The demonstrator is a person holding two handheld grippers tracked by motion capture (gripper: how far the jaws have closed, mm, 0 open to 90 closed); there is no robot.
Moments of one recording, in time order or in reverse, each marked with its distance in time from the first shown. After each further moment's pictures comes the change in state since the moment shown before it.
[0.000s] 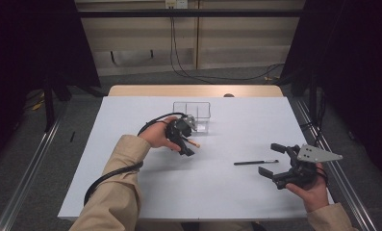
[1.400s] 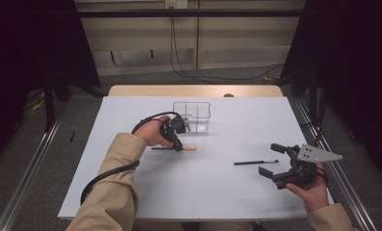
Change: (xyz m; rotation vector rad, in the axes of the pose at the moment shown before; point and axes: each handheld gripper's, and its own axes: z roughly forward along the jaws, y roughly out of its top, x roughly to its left) left arm 0.003 -0.010 -0.015 0.214 -0.033 -0.063; right arm -0.001 -0.001 0.000 0.004 -0.001 -0.002
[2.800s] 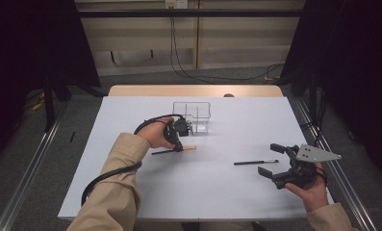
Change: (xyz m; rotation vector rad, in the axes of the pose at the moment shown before) left arm -0.011 0.010 0.002 0.048 0.053 0.010; right arm -0.001 -0.001 0.001 0.008 -0.001 -0.001
